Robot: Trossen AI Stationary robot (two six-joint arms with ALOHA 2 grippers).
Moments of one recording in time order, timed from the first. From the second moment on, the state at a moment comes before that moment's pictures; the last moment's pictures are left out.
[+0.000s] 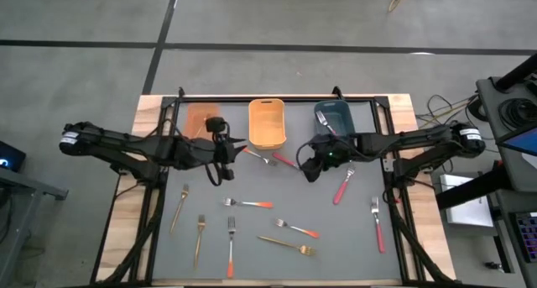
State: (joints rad) left arm -0.13 1.14 0.93 -0.29 -0.59 0.36; right arm -0.05 1.31 0.85 -0.33 -0.04 0.85
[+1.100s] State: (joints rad) left arm -0.08 1.14 0.87 -0.30 -0.59 0.30; right arm 0.10 1.35 0.85 -0.54 -0.31 1.08
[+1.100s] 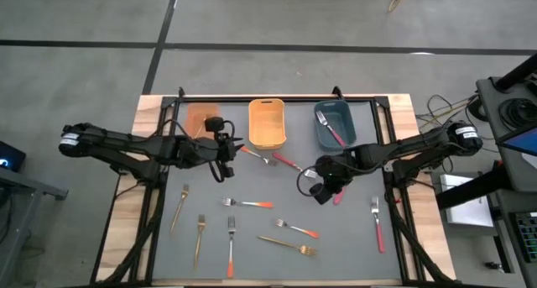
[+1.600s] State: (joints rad) left arm -0.08 1.14 0.86 -0.30 -0.59 0.23; right arm 0.12 1.43 0.93 -0.25 -0.24 0.89
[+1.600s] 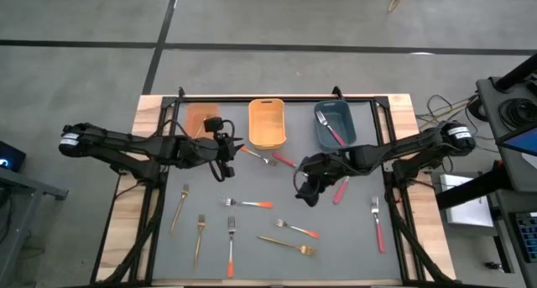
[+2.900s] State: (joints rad) left arm -0.09 1.01 0.82 -0.37 -0.48 0.12; right arm 0.43 1.88 1.53 -0.84 0.05 0.58
